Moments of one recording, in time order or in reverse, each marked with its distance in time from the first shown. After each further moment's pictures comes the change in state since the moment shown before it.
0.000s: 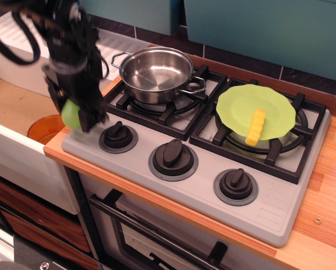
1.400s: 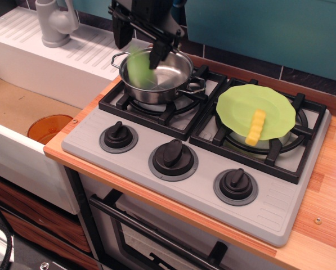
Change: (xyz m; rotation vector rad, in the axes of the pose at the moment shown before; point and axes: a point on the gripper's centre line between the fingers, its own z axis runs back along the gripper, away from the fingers) arm 0.093 -0.025 0.039 0.027 0.016 0.060
